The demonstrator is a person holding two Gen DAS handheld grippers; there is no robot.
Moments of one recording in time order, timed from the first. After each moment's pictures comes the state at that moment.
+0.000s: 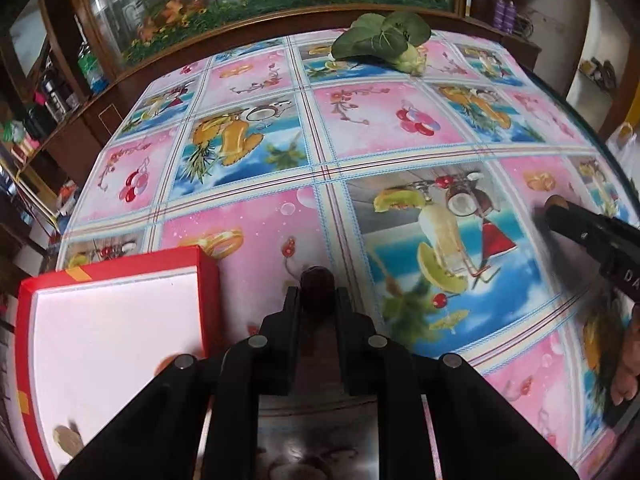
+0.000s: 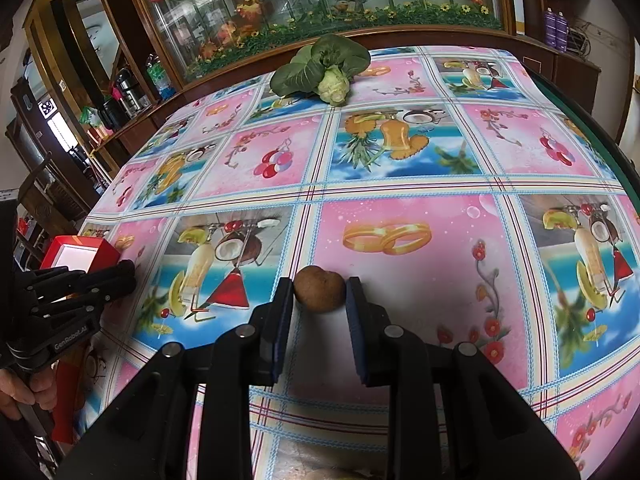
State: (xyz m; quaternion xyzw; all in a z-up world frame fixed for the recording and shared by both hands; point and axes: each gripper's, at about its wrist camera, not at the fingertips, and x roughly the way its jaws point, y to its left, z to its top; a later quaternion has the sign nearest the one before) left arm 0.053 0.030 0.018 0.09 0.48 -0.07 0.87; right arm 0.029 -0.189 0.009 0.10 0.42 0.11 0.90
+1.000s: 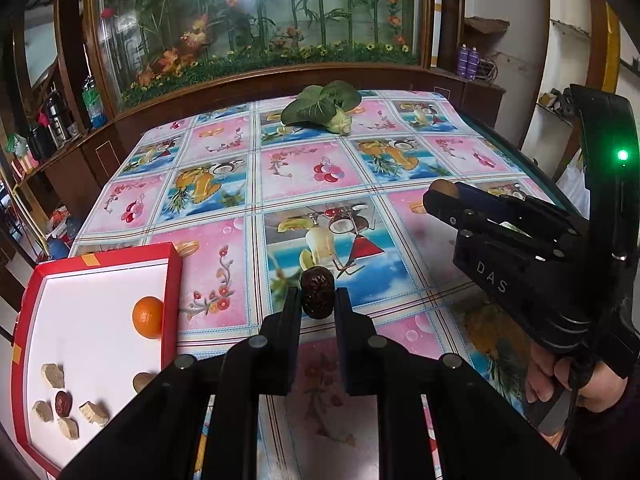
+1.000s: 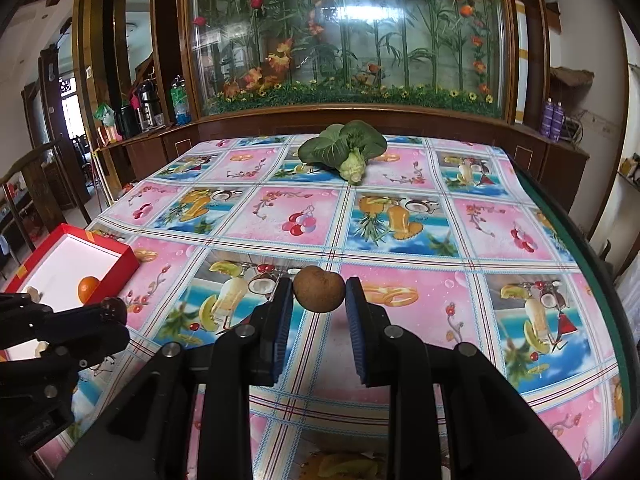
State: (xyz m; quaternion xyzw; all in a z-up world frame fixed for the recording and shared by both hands) left arm -0.031 -0.014 0.063 0.07 0.39 -0.10 0.91; right arm -0.012 -0.165 0.052 0.01 0.30 0.09 0.95
